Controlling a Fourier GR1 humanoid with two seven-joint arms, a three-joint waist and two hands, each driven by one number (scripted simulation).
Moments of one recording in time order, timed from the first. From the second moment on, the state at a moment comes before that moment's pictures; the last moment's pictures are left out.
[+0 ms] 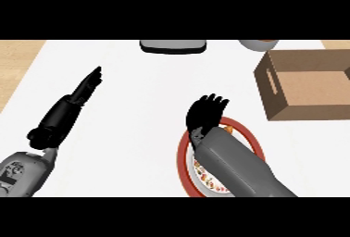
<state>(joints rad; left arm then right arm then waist) -0.29 0.55 -0.32 -1.49 0.19 0.08 -0.12 -0.73 -0.03 0.67 -1.02 0.80 0.40 1.23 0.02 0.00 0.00</state>
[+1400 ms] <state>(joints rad) -0.25 0.53 -0.27 -1.50 0.16 0.04 -0.11 -0.63 -0.02 0.65 -0.97 0.84 0.36 1.23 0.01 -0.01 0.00</state>
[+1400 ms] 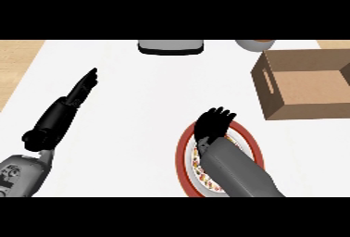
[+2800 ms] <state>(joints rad) -0.24 0.48 -0.23 -1.50 0.12 0.02 -0.10 -0.56 -0.14 0.99 -1.49 0.89 0.24 0.24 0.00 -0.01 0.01</state>
